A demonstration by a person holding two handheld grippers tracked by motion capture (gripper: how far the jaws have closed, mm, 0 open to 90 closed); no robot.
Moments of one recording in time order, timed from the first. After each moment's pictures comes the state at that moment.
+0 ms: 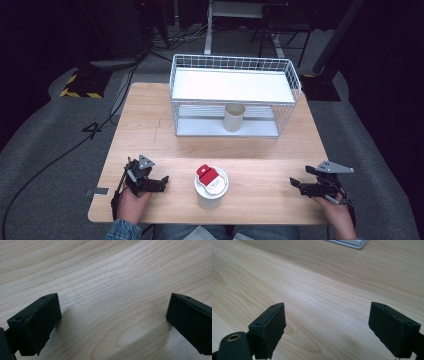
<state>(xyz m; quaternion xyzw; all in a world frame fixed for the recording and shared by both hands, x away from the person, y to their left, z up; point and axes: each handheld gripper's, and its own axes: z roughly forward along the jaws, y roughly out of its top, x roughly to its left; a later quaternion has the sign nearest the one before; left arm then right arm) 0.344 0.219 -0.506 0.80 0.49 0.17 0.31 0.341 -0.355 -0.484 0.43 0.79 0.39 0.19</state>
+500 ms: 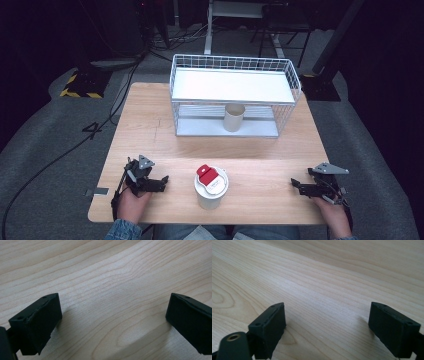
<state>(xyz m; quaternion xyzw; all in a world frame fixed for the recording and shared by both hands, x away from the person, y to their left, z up) 0.343 0.219 -0.506 0.80 0.49 0.17 0.31 0.348 -0.361 -0.504 0.46 0.79 0.35 0.20</state>
